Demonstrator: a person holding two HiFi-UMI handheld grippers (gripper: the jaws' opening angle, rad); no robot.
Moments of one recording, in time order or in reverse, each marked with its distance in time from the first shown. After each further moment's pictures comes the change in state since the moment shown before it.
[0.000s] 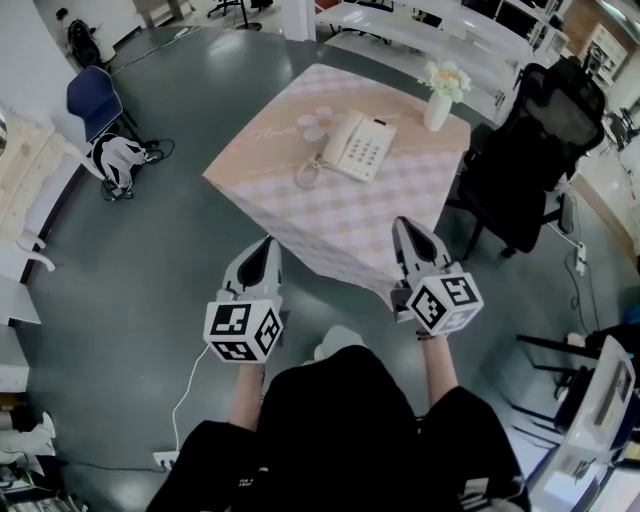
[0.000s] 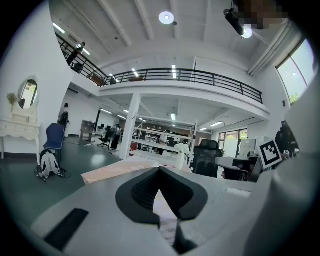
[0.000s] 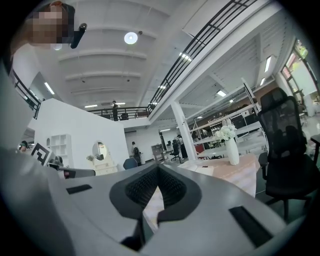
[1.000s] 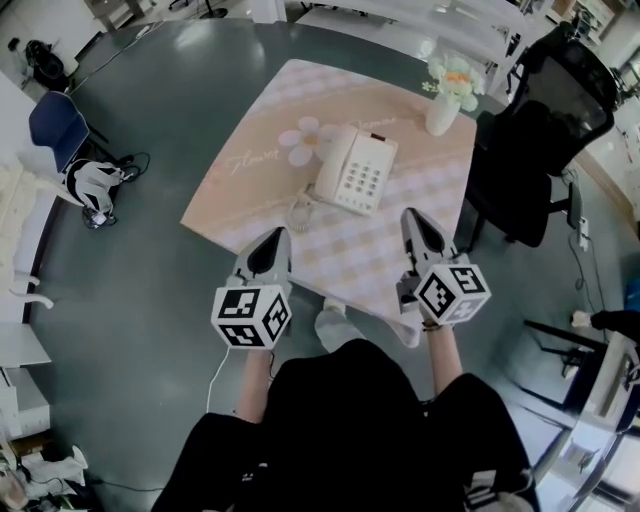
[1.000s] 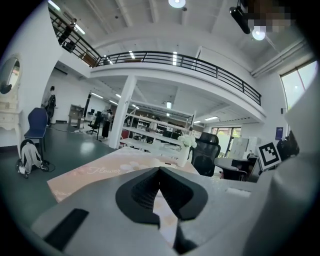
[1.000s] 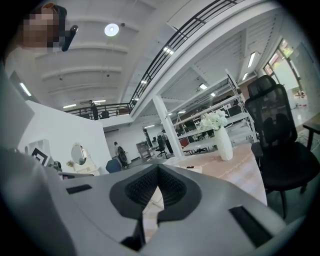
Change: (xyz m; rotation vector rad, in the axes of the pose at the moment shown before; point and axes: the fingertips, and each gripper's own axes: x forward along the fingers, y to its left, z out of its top) left arm 0.195 0.052 -0.002 -0.045 0.140 -0.118; right arm 0.132 -0.111 -0.009 0.110 0.053 -0.178
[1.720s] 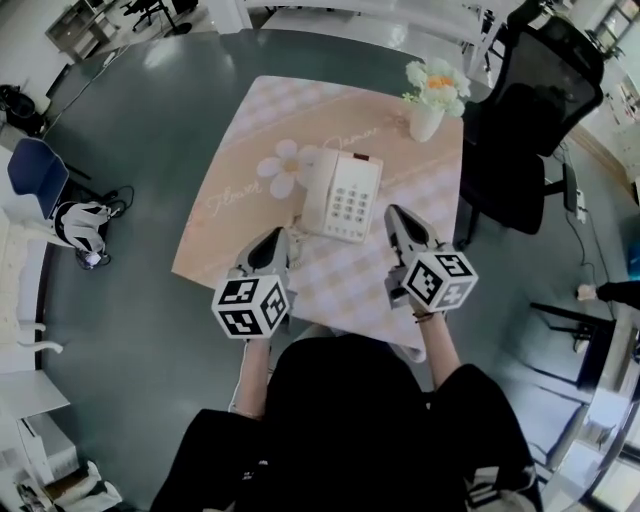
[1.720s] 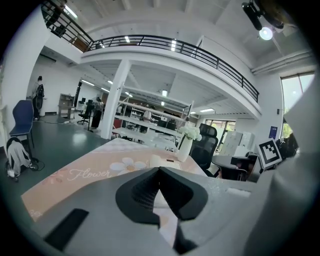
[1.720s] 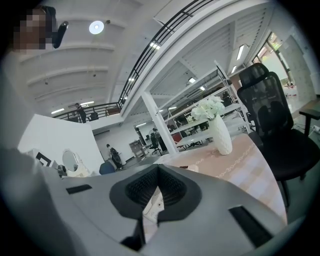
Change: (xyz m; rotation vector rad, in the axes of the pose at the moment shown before) left arm 0.109 0.024 -0.001 0.005 0.149 -0.089; right arm 0.075 -0.048 -0.009 0.112 0.040 -0.079
